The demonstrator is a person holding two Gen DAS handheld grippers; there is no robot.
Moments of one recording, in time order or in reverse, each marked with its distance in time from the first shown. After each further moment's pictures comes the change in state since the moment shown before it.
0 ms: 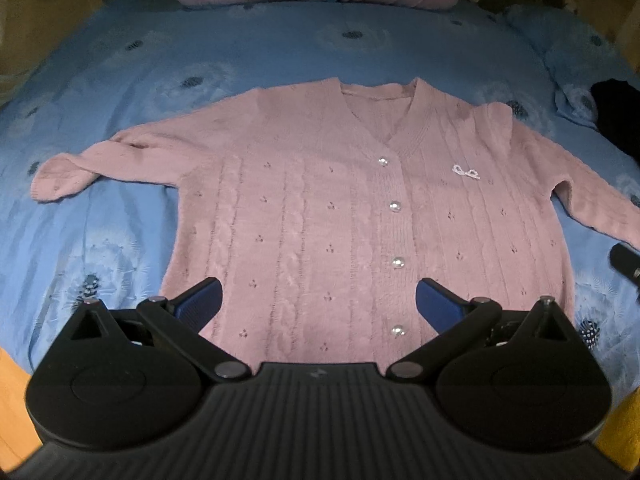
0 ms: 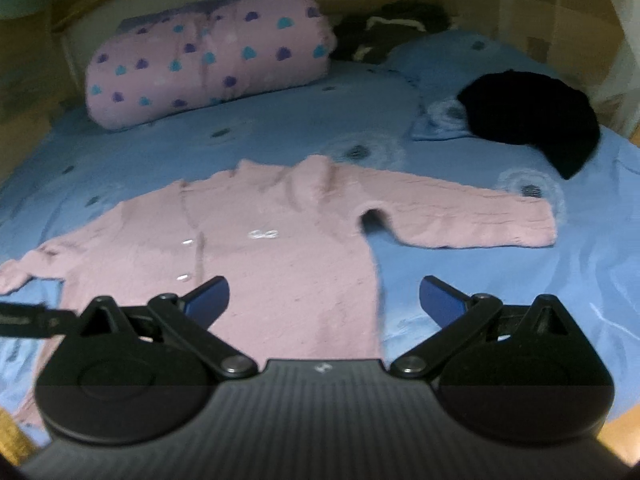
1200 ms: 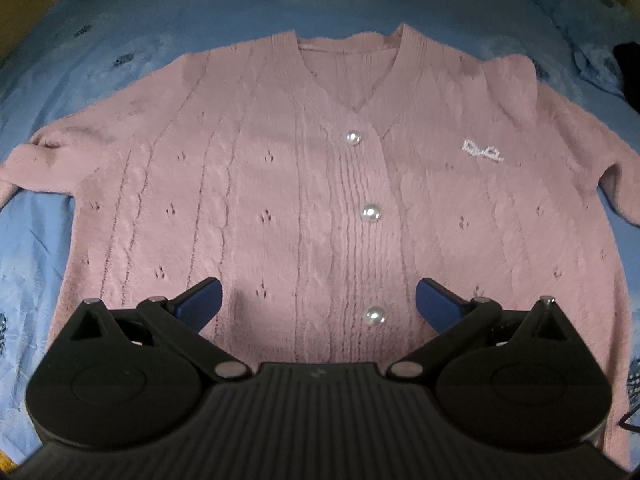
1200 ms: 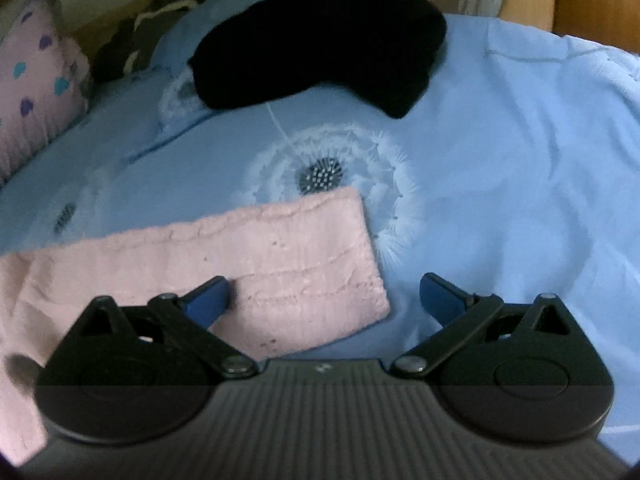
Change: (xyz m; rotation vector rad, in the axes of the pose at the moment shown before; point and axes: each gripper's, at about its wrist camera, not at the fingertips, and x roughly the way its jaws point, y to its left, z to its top) left arm 0.131 -0.045 0.021 0.047 0.067 -0.011; right arm 0.178 -0.206 0.014 0.344 0.034 -0.369
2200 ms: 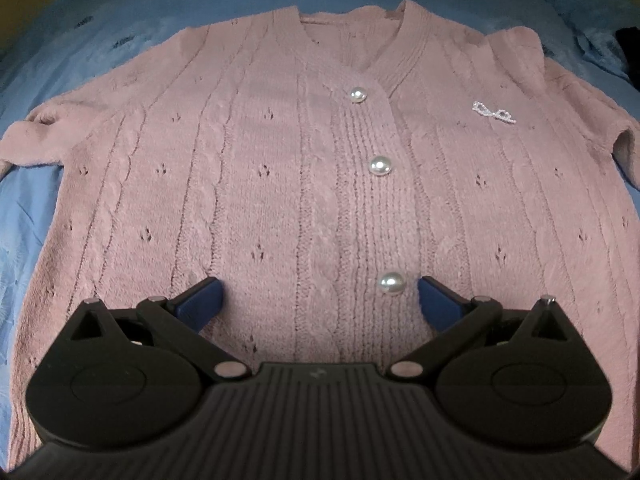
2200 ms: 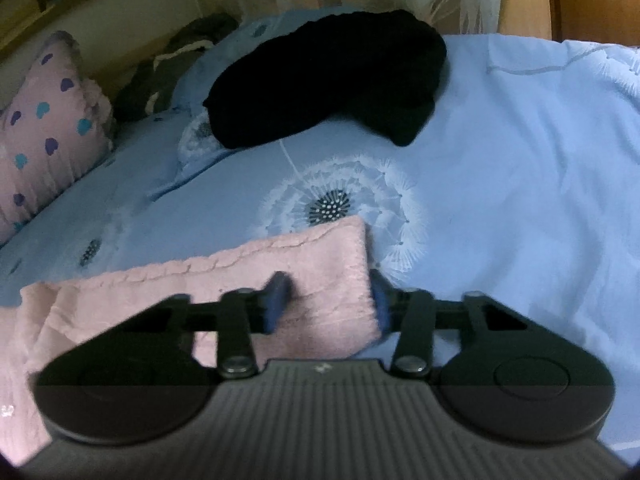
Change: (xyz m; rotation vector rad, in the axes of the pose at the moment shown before) left arm 0.020 -0.002 -0.038 0.001 -0.024 0.006; right arm -0.011 -0.019 0.002 0.086 -0.119 0.108
